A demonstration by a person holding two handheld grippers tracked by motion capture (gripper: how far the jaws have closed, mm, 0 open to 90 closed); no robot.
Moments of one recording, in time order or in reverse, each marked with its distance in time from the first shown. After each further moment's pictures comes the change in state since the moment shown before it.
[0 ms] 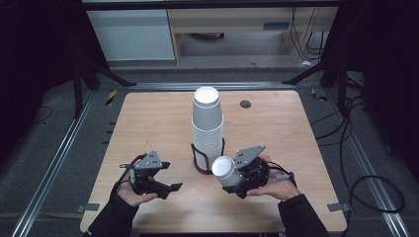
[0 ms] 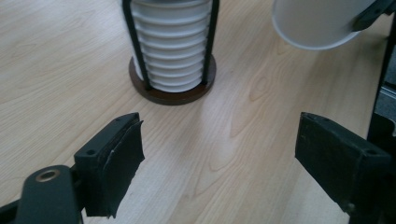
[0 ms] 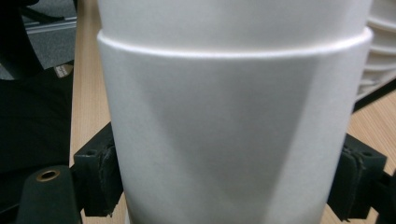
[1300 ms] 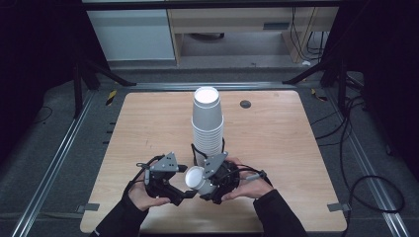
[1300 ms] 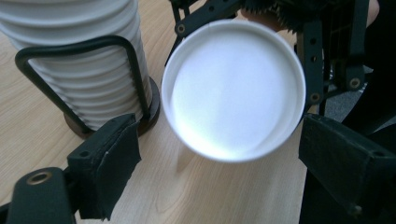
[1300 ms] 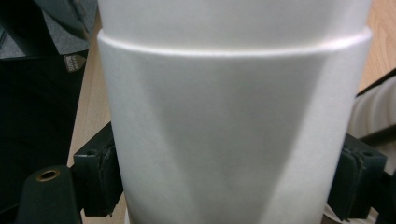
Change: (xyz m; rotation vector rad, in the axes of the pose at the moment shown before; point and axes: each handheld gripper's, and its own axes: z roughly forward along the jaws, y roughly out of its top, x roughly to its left) left arm -0.029 0.030 0.015 0.000 -0.133 0.074; right arm 0.020 0.039 0.062 0.080 0.094 -0.155
